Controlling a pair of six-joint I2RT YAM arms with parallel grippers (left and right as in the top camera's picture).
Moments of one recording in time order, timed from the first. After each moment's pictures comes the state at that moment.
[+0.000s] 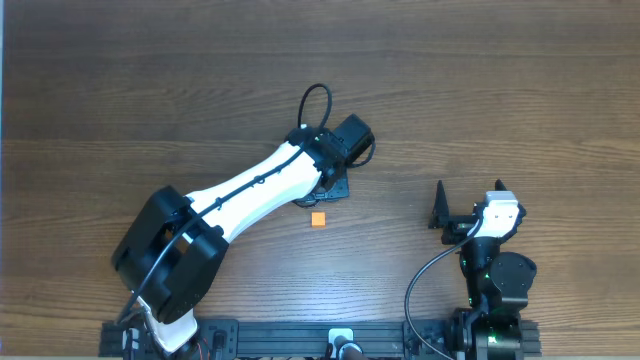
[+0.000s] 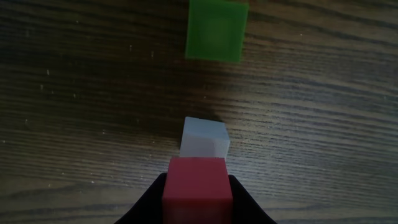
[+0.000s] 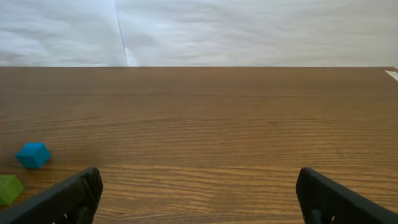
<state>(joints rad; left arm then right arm) -0.78 1.90 1.34 -0.90 -0.11 -0.88 -0.06 0.06 0.01 -0.07 -0.07 0.00</state>
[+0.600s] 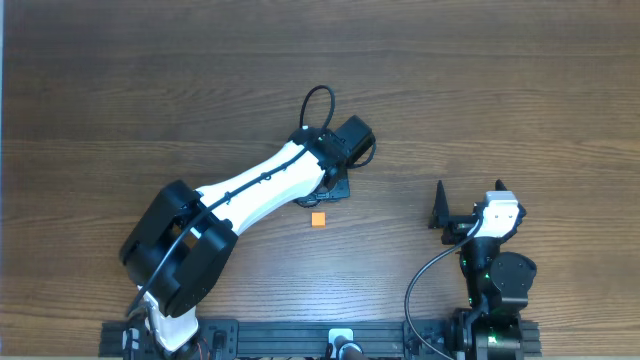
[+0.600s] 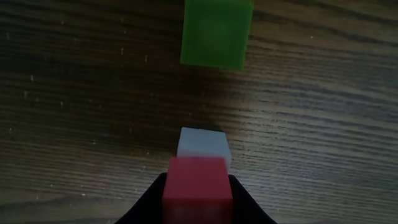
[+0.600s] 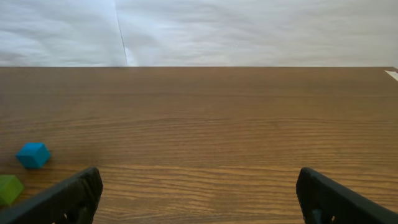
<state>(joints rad) -0.78 1.94 1.34 -0.88 -0.11 -0.88 -0.06 0.06 0.01 -0.07 -0.07 0.00</state>
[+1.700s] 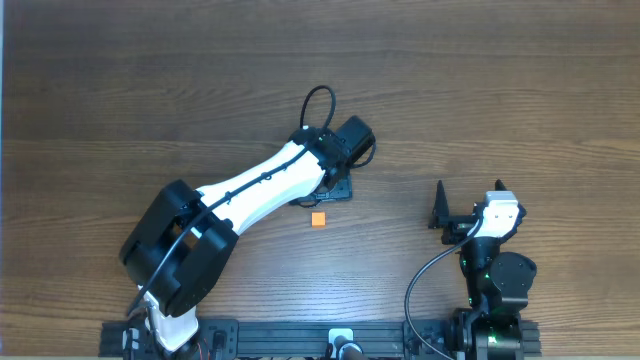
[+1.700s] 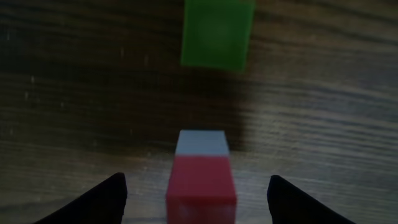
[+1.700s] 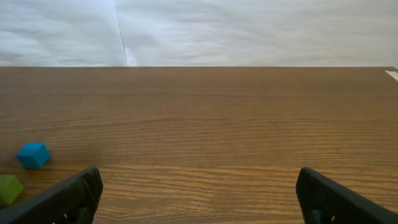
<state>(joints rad) -0.78 1.94 1.34 -0.89 -0.11 -0.87 -0.06 0.06 0.01 -0.07 -0.07 0.00</state>
